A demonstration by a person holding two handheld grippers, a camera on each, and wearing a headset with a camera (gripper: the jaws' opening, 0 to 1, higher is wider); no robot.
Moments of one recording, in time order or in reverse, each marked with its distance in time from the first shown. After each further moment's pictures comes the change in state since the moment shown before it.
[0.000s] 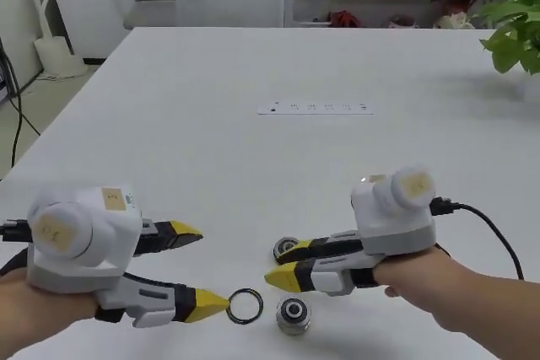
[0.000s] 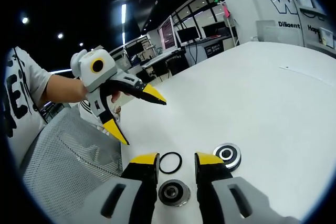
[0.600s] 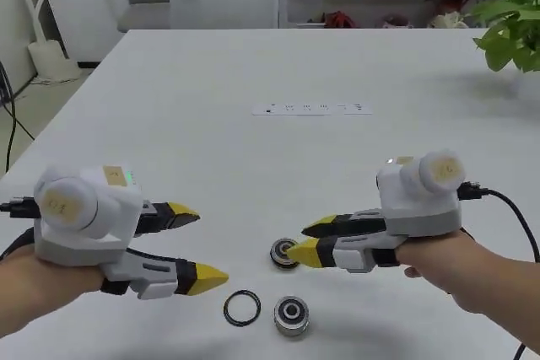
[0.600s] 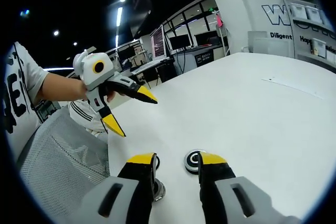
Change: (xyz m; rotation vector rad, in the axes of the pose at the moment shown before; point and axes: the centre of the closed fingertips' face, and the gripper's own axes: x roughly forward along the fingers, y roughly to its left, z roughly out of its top) left arm 0.008 0.021 0.012 -0.001 -0.005 0.029; right arm -0.024 -0.030 0.013 -0.046 -0.049 -0.098
